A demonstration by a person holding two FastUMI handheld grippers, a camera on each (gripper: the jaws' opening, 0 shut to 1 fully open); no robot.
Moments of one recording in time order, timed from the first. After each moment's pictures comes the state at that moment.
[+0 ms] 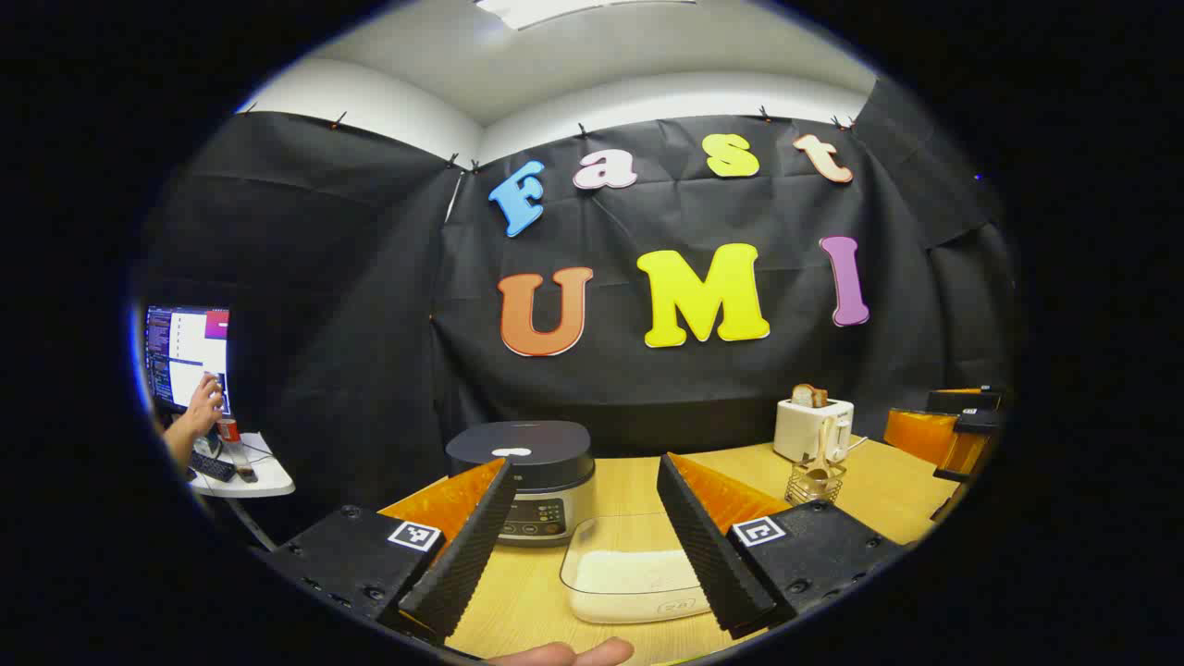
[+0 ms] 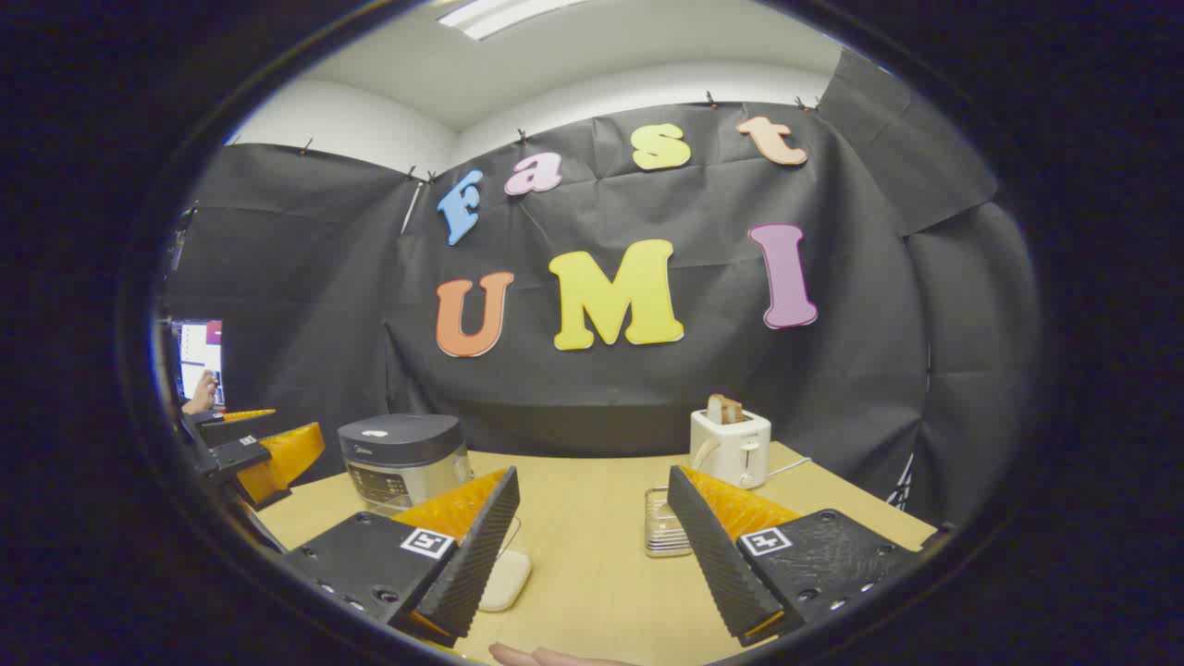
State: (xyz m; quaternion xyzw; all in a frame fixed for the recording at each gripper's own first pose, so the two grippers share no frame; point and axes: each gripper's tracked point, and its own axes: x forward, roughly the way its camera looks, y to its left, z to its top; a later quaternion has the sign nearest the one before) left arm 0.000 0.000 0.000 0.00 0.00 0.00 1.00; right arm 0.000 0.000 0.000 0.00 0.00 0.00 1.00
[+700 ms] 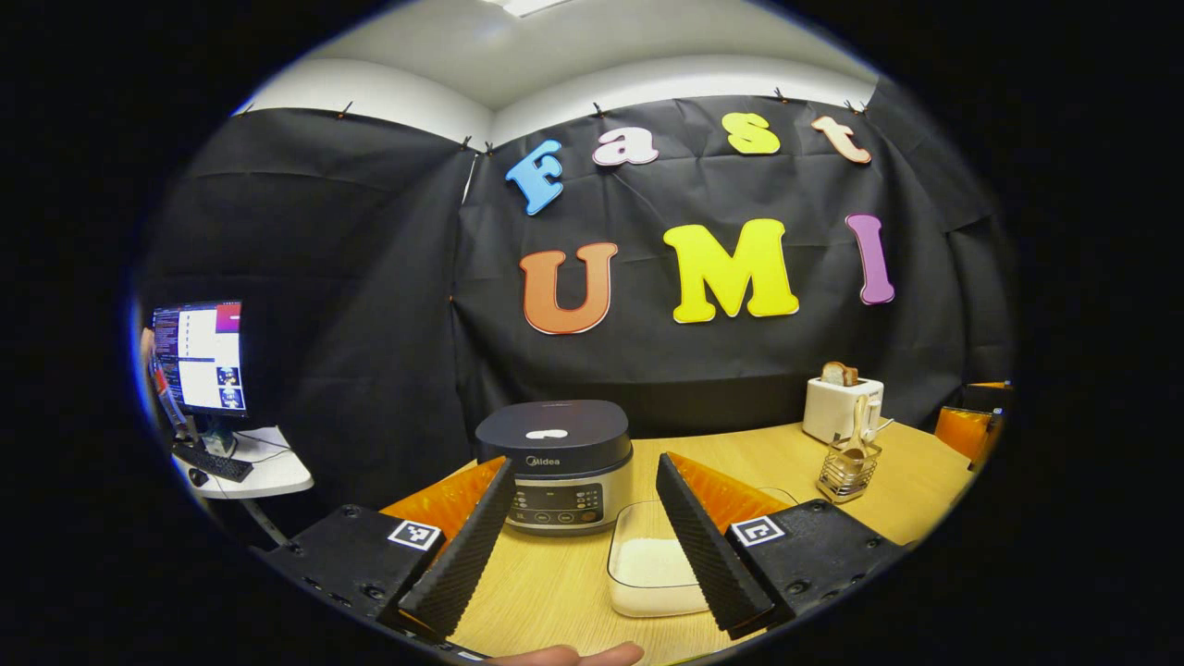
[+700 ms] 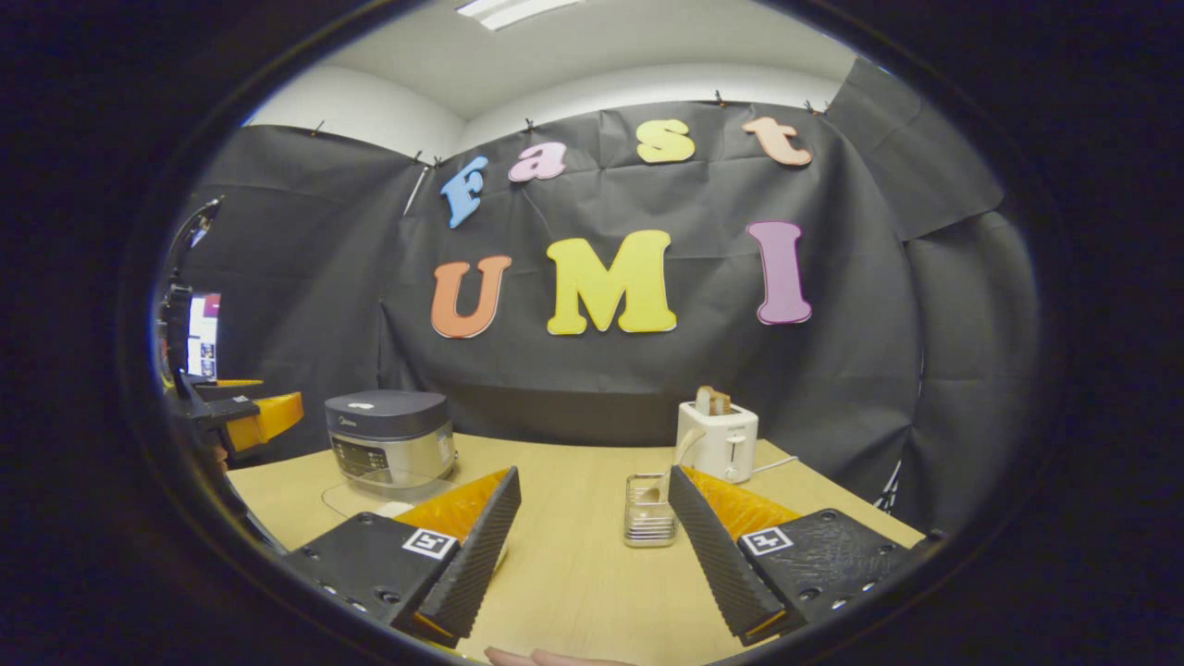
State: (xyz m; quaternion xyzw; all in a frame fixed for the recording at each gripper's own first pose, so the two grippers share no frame) left arm 0.009 0.016 -0.014 0.02 0.02 0.01 1.00; right arm -0.004 -0.026 -0.019 -0.03 0.01 -0.01 1.00
